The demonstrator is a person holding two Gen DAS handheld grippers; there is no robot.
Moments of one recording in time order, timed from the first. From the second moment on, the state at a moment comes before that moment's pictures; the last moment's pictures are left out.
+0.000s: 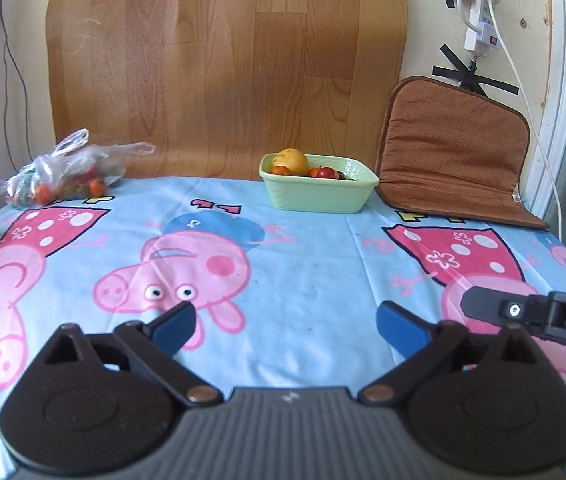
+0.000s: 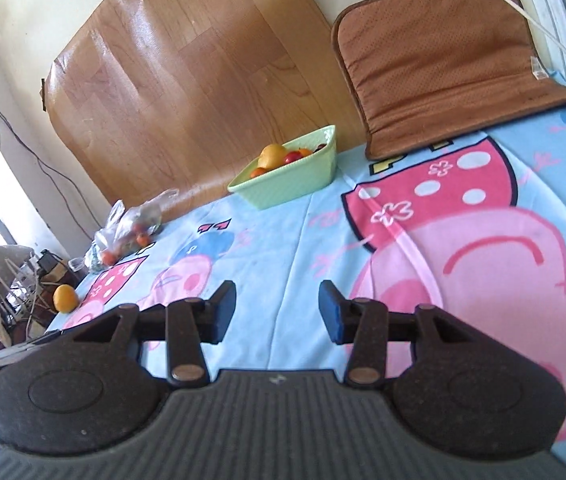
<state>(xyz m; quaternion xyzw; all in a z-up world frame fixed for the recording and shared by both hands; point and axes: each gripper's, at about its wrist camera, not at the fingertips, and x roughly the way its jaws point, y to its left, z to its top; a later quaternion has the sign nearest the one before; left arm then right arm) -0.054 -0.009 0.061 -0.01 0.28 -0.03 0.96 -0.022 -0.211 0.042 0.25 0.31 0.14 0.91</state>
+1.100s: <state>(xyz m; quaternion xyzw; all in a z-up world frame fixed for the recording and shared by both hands) -0.108 -0.018 0.064 0.05 0.24 0.04 0.97 -0.073 -0.186 0.050 0.23 0.28 0.15 0.92</state>
